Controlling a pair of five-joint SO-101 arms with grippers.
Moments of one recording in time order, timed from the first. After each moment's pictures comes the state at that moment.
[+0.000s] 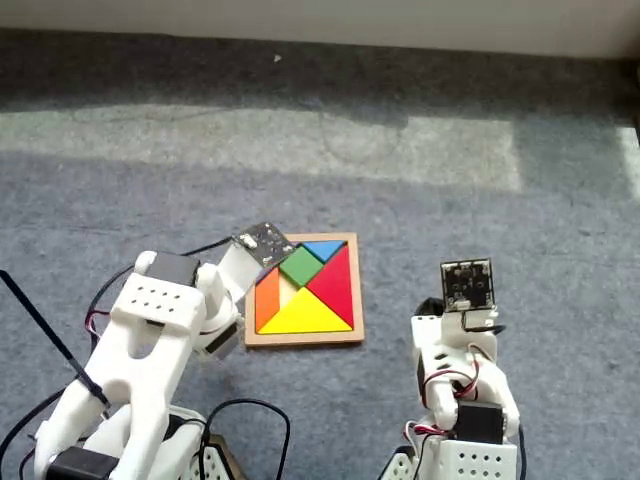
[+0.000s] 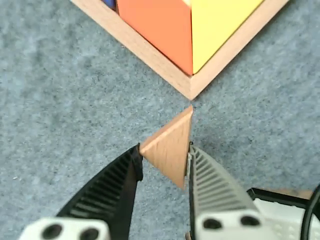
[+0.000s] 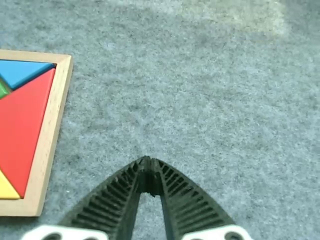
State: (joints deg) left arm 5.4 -30.8 53.0 76.9 -27.3; right arm -0.4 -104.4 95.9 55.8 13.1
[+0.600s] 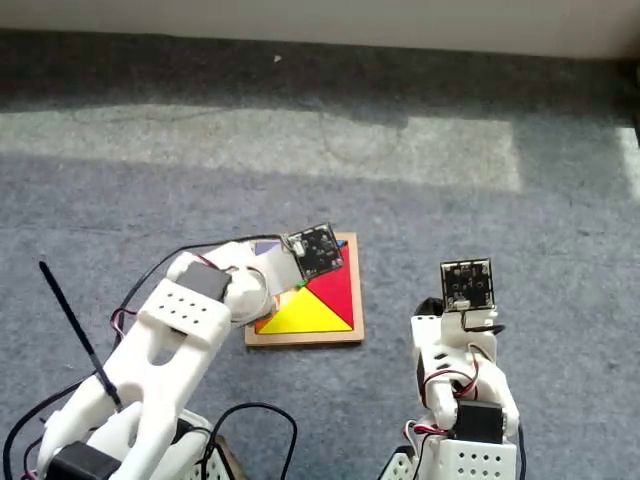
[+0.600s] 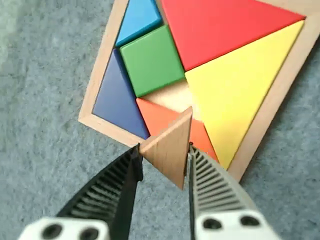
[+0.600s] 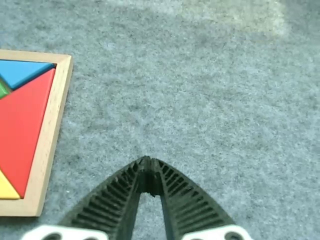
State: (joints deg) left arm 15.8 -30.7 55.0 52.5 -39.4; right arm -0.4 -104.4 95.9 55.8 13.1
